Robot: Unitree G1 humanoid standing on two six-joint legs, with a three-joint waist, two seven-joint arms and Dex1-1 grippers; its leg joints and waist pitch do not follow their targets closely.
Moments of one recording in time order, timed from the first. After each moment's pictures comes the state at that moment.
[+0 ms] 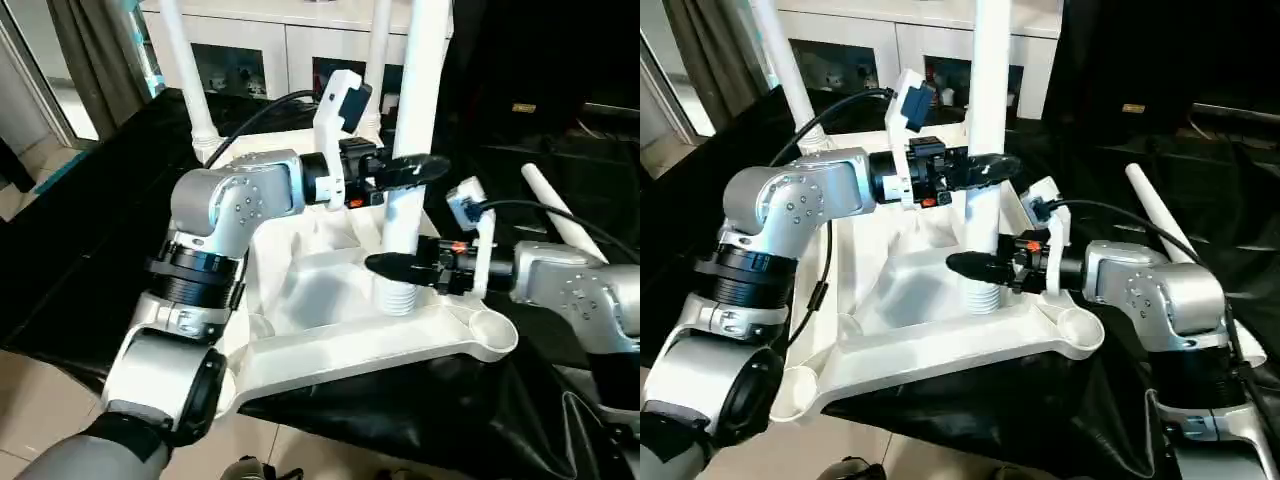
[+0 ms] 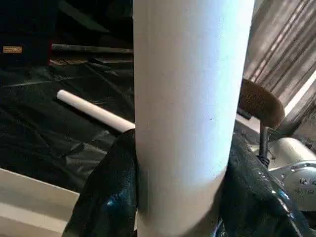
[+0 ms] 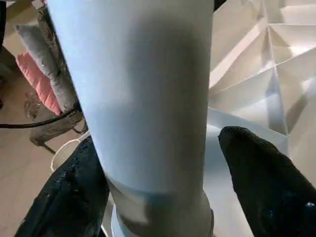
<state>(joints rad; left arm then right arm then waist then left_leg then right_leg) -0.95 0.11 -0.04 0.26 -0.55 0.90 -0.78 -0.51 -0.49 0.02 0.00 0.59 0.98 0.89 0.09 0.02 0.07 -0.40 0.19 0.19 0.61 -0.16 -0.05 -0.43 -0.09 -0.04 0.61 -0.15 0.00</state>
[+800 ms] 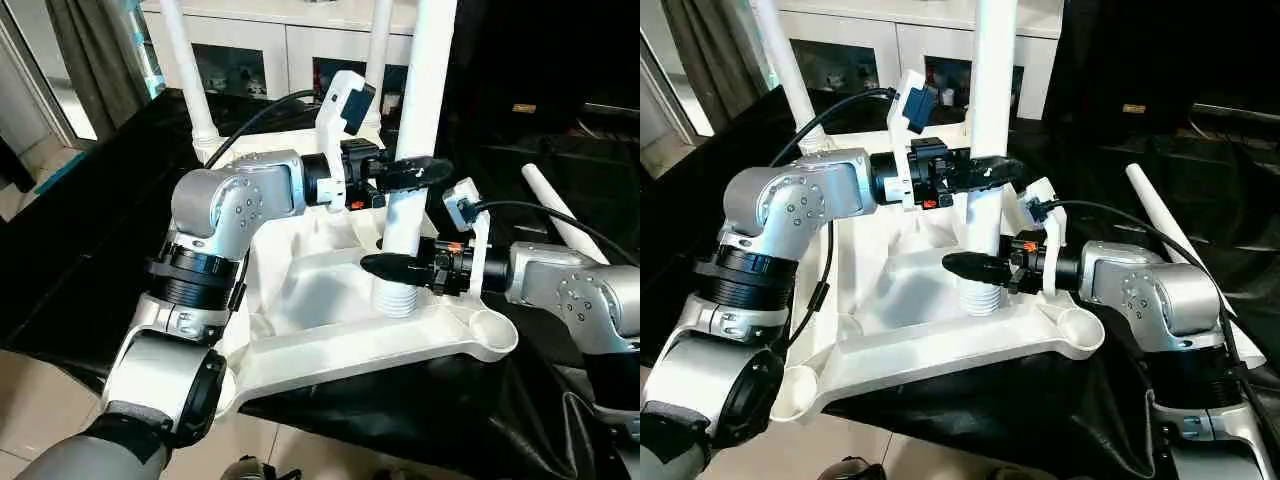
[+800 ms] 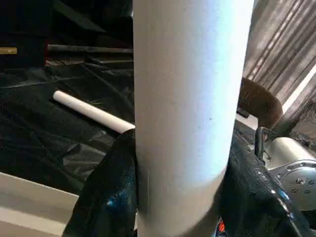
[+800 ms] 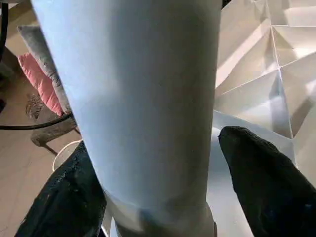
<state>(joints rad) -0.95 0.11 -0.04 0.26 -0.55 0.90 -0.79 -0.51 -0.48 0.02 0.00 0.60 0.97 0.89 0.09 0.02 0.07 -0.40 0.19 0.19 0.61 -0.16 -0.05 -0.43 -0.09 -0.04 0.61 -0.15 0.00</state>
